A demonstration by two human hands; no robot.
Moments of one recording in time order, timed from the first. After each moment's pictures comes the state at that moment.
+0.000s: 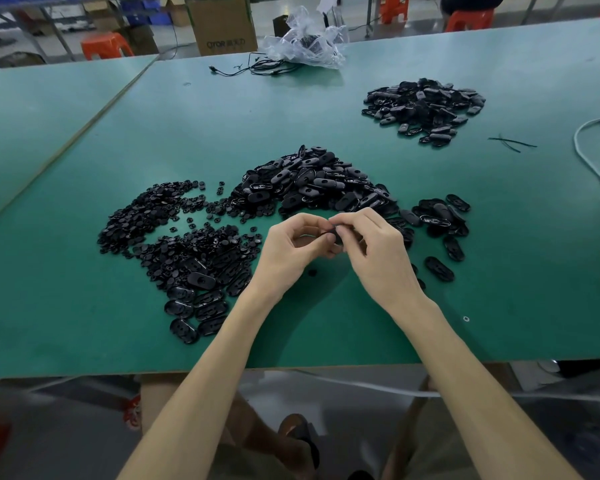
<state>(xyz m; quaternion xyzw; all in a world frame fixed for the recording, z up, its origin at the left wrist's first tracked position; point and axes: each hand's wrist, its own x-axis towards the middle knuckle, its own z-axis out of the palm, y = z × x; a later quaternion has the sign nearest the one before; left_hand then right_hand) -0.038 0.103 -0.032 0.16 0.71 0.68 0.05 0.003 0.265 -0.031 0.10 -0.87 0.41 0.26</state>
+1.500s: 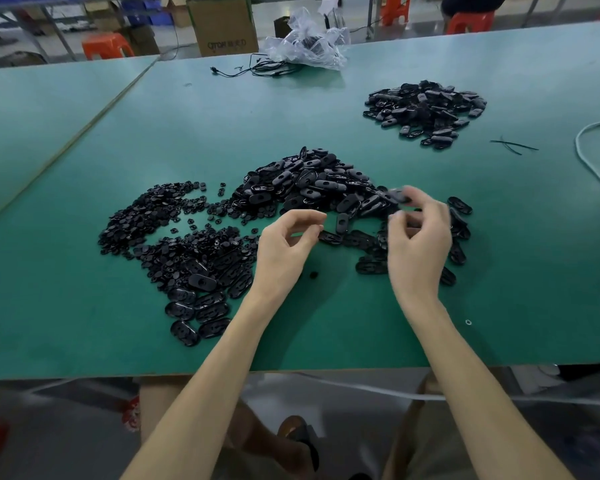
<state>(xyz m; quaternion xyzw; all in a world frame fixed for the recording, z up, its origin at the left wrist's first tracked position) -0.039 0.102 -0.037 0.13 0.76 0.63 -0.05 -0.002 0.277 -0.027 -0.14 -0.75 0.53 0.37</state>
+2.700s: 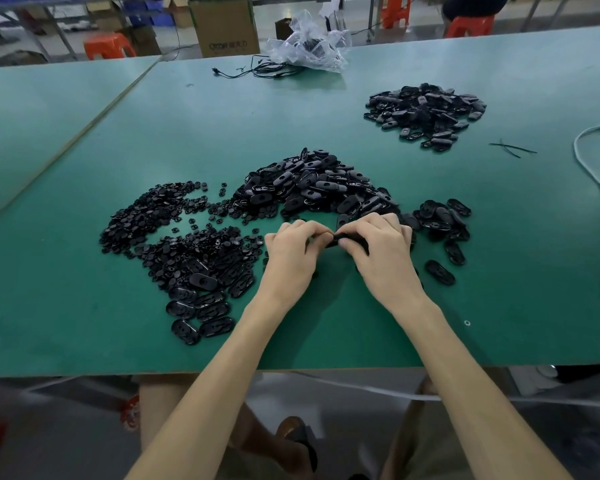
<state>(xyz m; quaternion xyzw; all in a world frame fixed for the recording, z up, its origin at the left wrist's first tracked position) -0.037 0.110 -0.037 0.17 0.89 0.41 -0.09 -0.008 0.271 -0.040 0.03 -0.93 0.30 0.21</state>
